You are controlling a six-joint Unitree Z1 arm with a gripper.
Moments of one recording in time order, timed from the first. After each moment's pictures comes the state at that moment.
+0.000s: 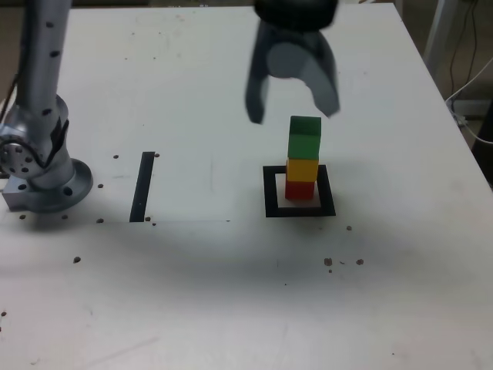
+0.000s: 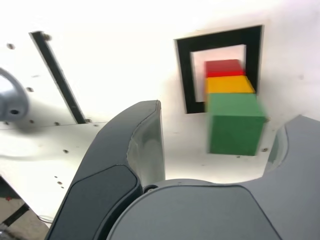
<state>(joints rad) -0.03 1.94 -1.78 1.56 0.04 0.07</state>
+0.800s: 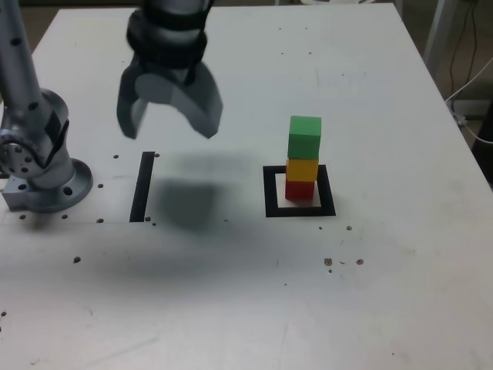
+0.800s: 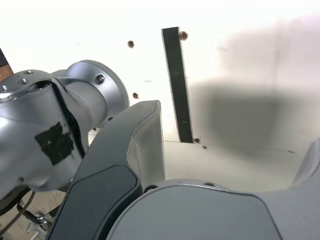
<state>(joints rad) -0.04 1.67 -1.14 1.39 0.07 0.05</state>
